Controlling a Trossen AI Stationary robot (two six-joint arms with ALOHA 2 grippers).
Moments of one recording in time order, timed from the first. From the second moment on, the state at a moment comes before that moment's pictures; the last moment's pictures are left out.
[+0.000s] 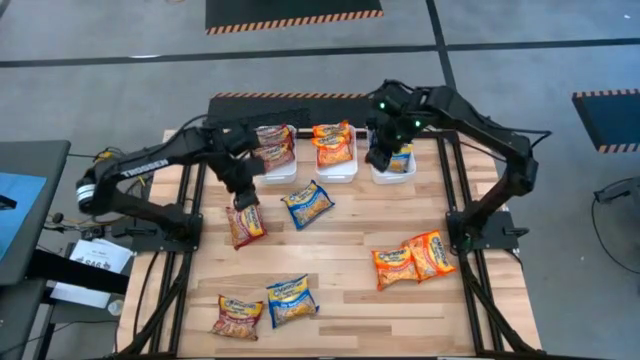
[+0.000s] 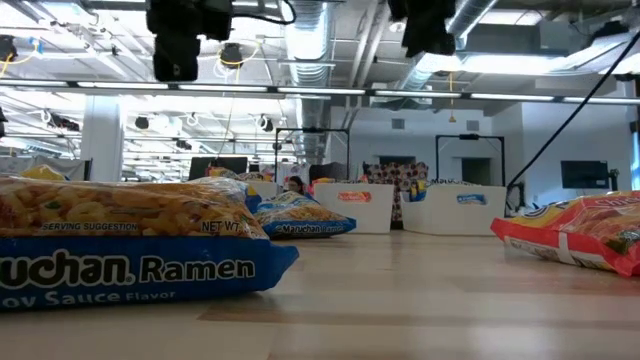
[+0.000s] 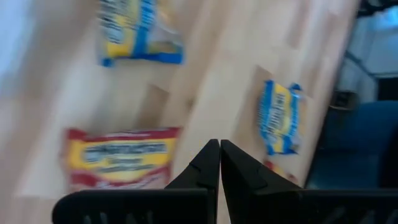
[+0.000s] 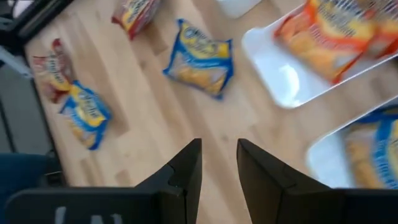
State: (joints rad) left arm 0.40 1.26 1.25 -1.12 0.43 -0.17; right arm -0.44 1.59 1.85 -1.32 -0.29 0.19
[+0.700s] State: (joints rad) left arm 0.19 1.24 0.94 -0.90 0.68 -0.18; right arm 0.09 1.59 1.84 -1.31 -0.06 0.64
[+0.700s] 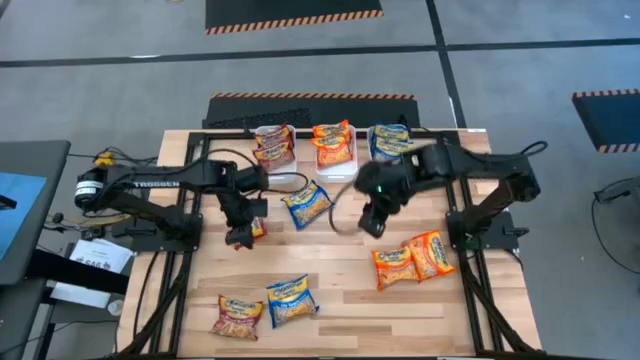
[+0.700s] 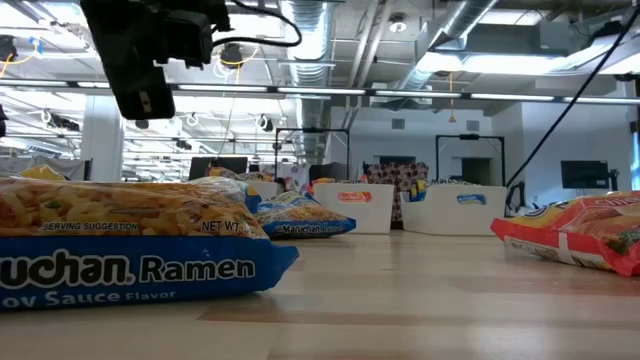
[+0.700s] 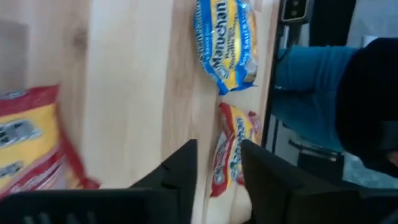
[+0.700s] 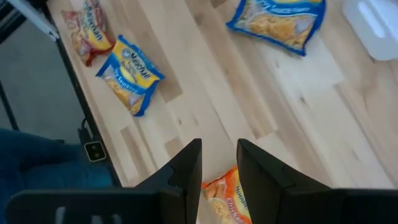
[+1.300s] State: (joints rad) left arm -0.02 1.32 0.80 -0.40 0.55 -0.56; right arm 0.27 1.59 1.84 -1.28 0.15 0.81
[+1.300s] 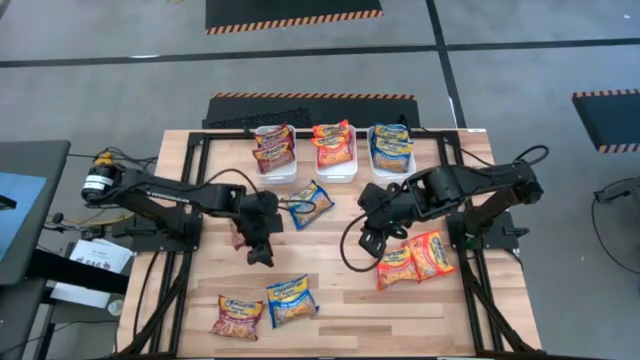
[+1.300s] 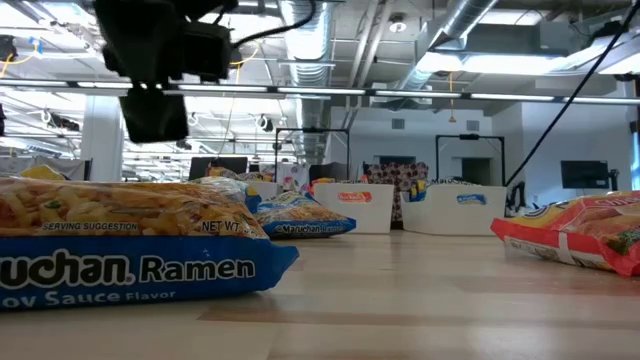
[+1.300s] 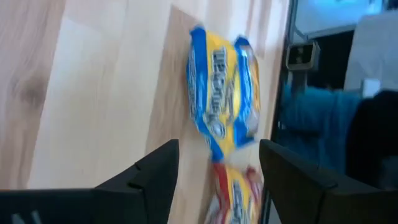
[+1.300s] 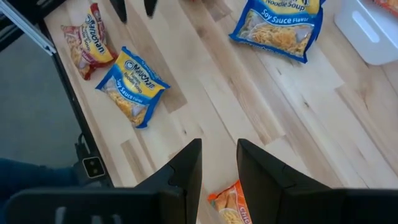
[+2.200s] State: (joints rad) left arm -0.25 1.77 0.80 0.04 0.56 -0.92; right arm 0.28 1.59 1.84 -1.24 0.15 0.75
